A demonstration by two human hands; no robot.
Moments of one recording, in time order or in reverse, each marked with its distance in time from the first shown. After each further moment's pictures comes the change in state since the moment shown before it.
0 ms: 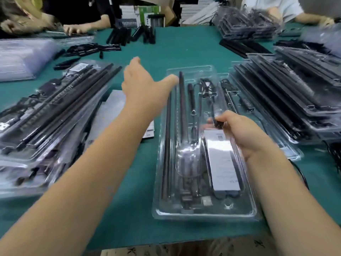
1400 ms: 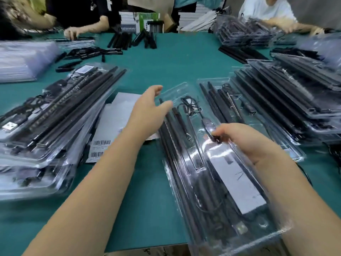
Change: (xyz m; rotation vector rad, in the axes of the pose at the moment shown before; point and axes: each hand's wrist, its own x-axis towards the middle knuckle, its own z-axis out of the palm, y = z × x) left_hand 0.006 -0.061 0.012 -0.073 -0.174 0.164; right_hand -0.010 0.005 0.001 -0.341 -0.157 -0.013
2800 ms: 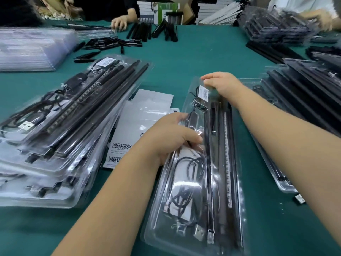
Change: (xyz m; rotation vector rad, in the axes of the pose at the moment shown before) left_hand -0.022 -0.007 -0.020 -0.493 -0.379 -0.426; right_hand 0.200 -0.062 0.018 -0.390 0.180 -0.322
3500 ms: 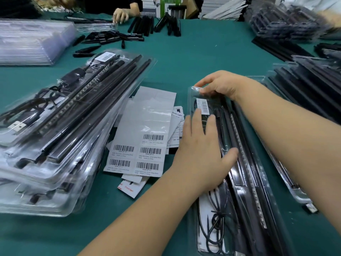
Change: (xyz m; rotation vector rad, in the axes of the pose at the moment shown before) left_hand 0.003 -0.028 0.053 0.976 0.156 0.299; right_hand 0.008 -0.015 0.006 -0.049 -0.328 0.061
